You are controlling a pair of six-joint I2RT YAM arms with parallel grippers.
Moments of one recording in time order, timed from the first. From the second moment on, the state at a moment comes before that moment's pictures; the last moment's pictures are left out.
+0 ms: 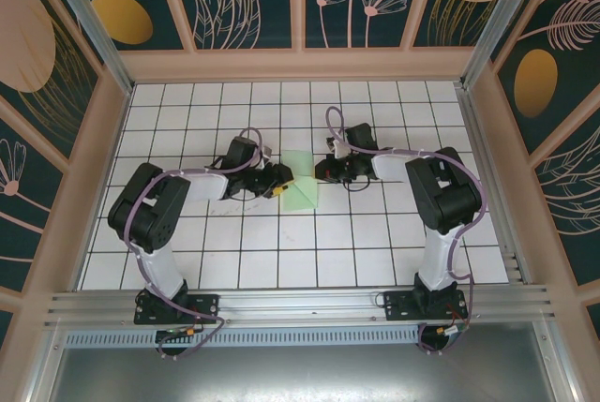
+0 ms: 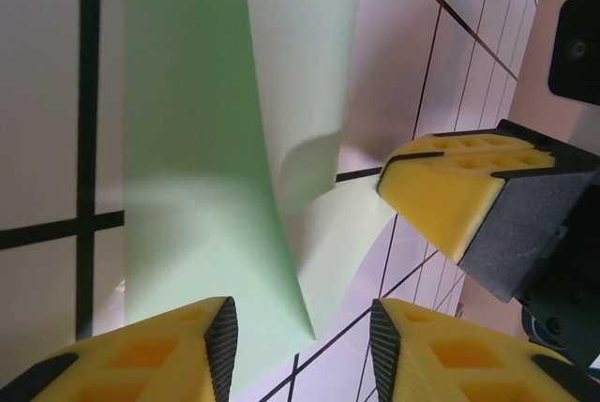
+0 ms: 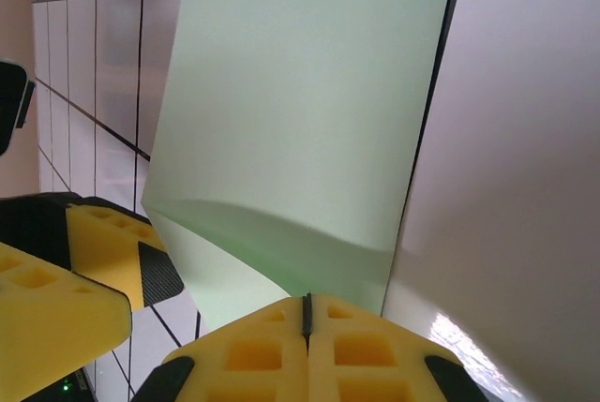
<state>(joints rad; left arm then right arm) -0.46 1.83 0.86 0.16 0.65 -1.00 0.42 1.92 1.04 -0.05 -0.68 0.50</state>
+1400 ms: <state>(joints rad) -0.46 1.83 1.33 -0.48 0.41 -0.56 0.36 1.45 0.93 -0.01 -0.23 0.70</state>
